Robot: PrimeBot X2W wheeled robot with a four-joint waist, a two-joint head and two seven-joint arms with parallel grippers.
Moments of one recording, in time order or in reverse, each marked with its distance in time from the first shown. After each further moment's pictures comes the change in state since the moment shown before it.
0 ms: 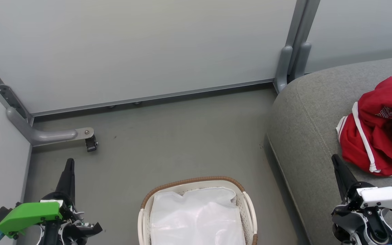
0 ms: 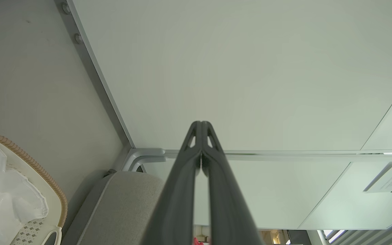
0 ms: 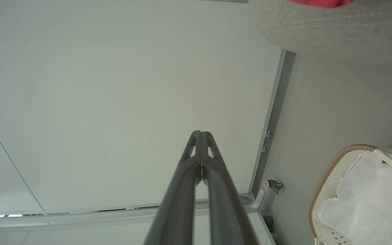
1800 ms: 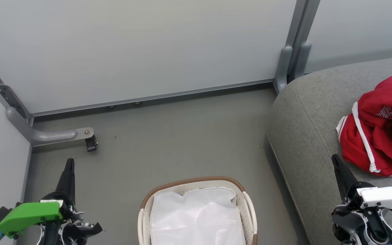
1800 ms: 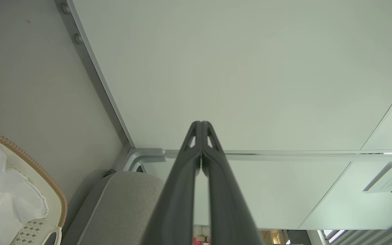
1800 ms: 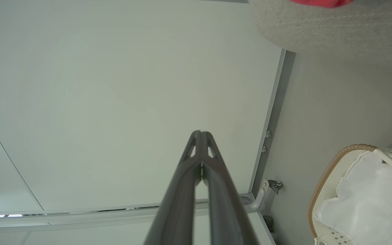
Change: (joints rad) left arm 0.000 0.000 0.000 0.000 0.000 0.000 0.000; right arm 0.000 0.000 0.000 0.000 0.000 0.000 0.000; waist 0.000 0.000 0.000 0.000
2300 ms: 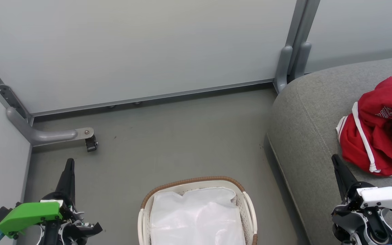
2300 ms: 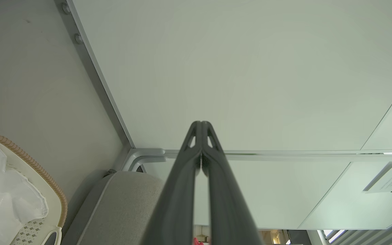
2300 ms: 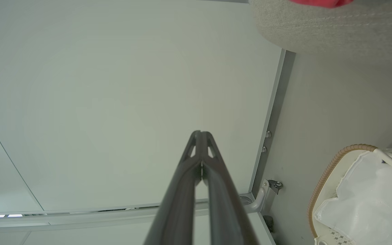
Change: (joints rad) left arm 0.000 0.000 0.000 0.000 0.000 0.000 0.000; right arm 0.000 0.000 0.000 0.000 0.000 0.000 0.000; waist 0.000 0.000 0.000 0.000
